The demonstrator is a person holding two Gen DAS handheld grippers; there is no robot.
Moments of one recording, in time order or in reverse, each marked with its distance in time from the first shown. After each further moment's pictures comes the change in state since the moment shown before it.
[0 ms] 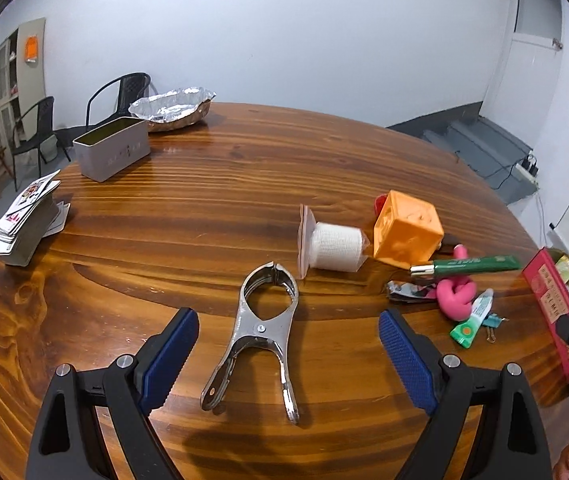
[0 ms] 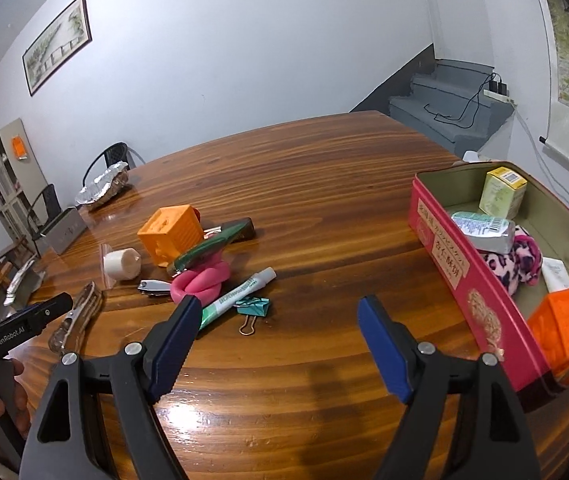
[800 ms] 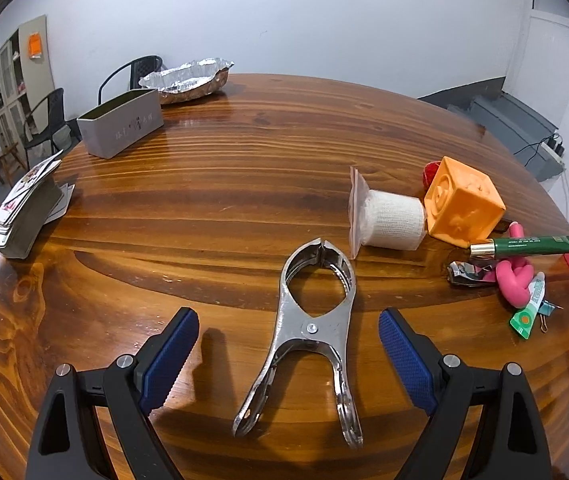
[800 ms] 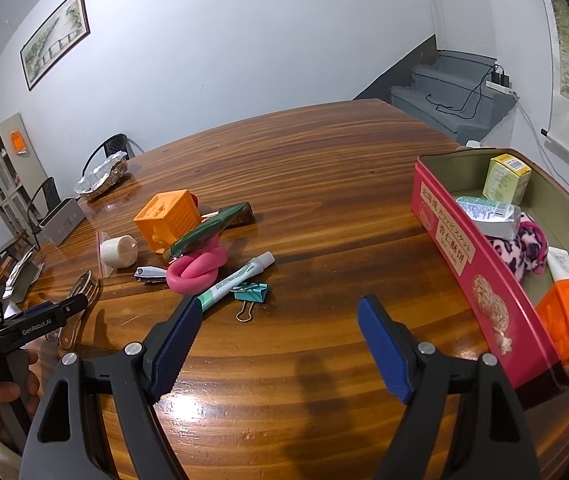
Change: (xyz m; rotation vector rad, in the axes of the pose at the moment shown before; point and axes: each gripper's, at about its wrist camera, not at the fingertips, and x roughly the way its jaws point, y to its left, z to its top) left arm 0.037 0.019 -0.002 -0.005 0.090 0.077; right arm 0.006 -0.001 -0.005 0.004 0.040 0.009
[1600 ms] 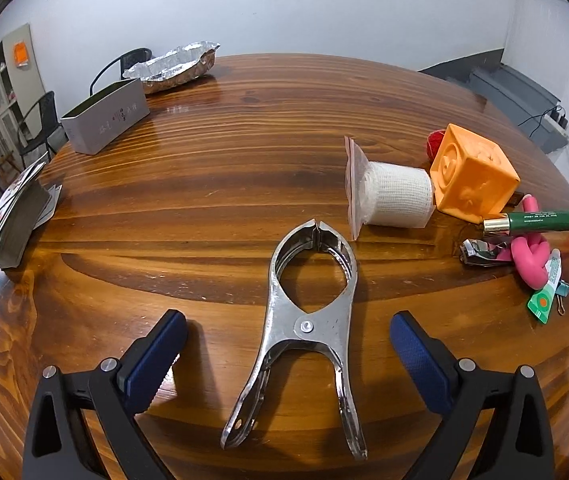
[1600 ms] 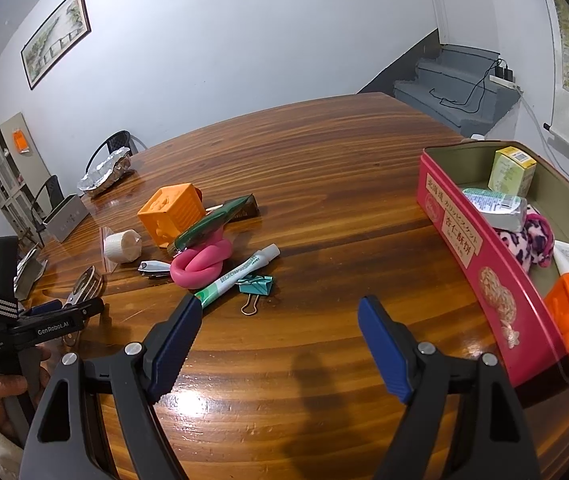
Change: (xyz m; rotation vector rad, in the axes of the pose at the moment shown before) left arm 0.015 -0.011 0.002 0.067 0.073 0.030; right arm 0.002 0.001 -0.002 0.001 0.024 0.015
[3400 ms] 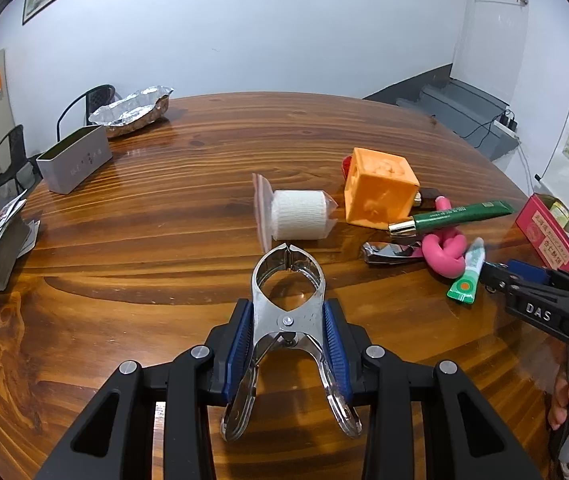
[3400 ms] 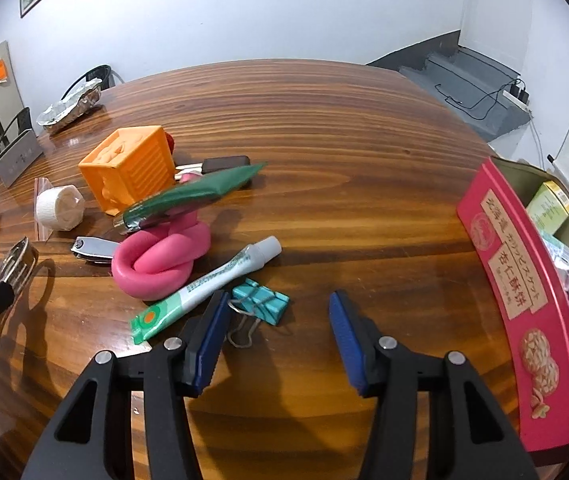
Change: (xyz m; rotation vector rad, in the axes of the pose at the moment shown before) left arm -0.043 -0.032 -0.014 0.090 -0.128 -0.143; right arm 0.084 0.030 0.020 -0.165 0.161 -0.151
